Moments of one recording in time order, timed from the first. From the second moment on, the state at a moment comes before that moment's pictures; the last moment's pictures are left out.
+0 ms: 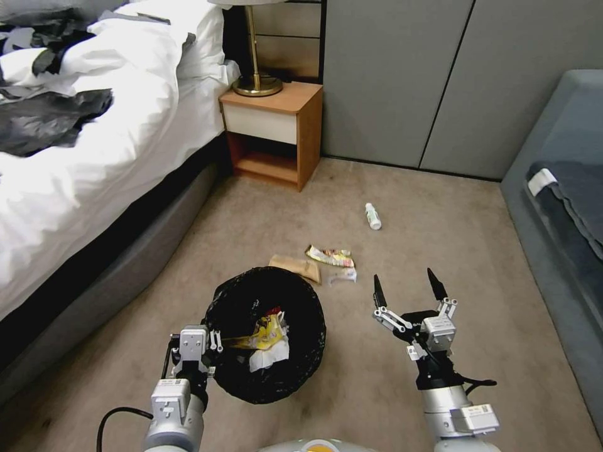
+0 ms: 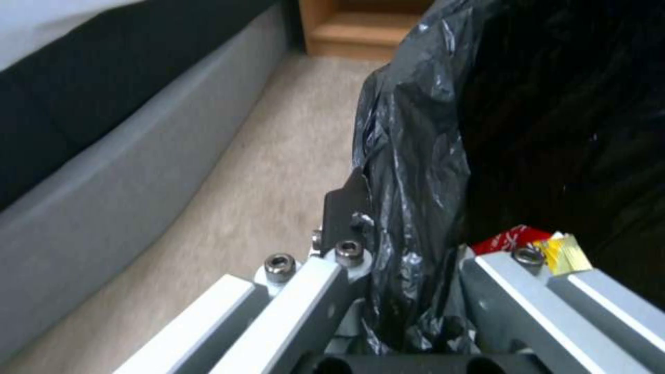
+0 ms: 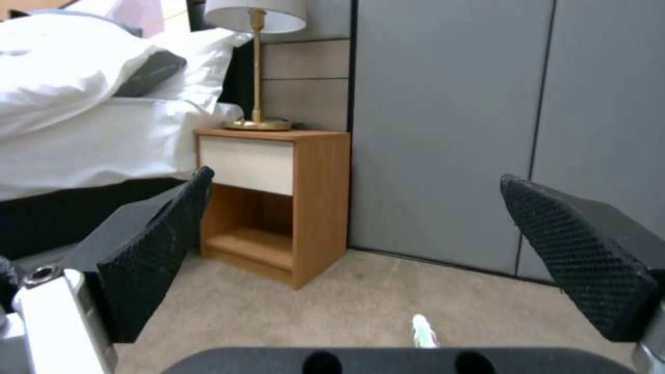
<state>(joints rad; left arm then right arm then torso) 1.89 -1.51 -0.48 -2.33 0.05 0.26 -0.13 -1.76 1.36 0.38 2.15 0.01 0.39 0.12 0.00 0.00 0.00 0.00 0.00</state>
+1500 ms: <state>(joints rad) 1.89 -1.50 -0.49 -2.33 0.05 0.26 -0.13 -1.67 1.27 0.39 2.11 0.01 0.33 0.01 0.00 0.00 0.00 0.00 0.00</state>
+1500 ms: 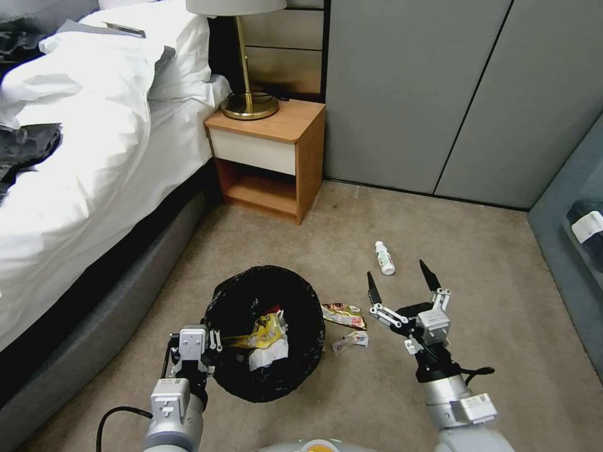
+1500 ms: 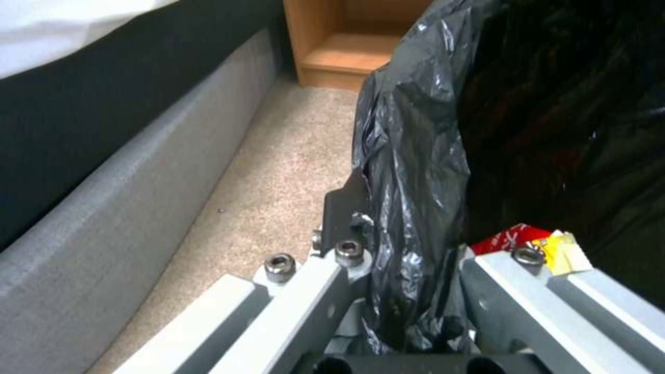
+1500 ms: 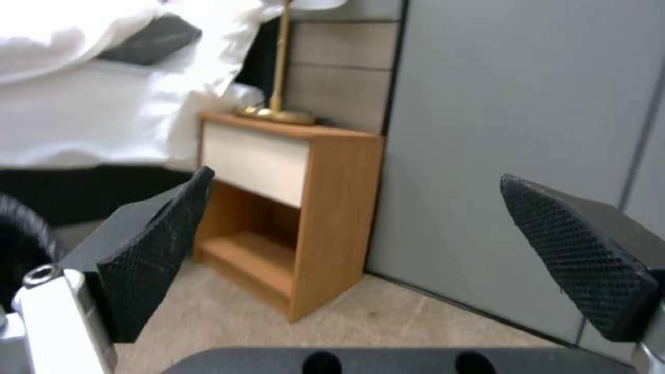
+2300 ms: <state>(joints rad) 1.90 -1.51 -0.49 -2.33 0.07 0.26 -0.13 -1.41 0.92 0.38 1.74 -0.30 0.40 -0.61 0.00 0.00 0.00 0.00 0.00</state>
